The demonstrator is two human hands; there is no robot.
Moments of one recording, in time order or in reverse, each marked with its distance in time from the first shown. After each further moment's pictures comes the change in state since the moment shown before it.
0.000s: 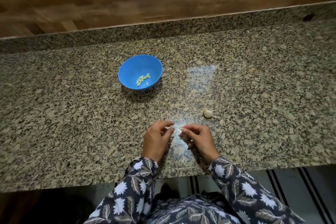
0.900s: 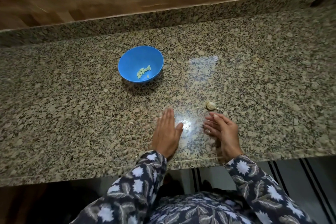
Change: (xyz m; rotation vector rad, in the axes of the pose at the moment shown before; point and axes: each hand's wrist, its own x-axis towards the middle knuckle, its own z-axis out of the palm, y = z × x) left_hand -0.004 -0.024 0.037 0.438 -0.199 0.053; right_hand -0.020 -0.013 -0.036 0.442 0.312 0.103
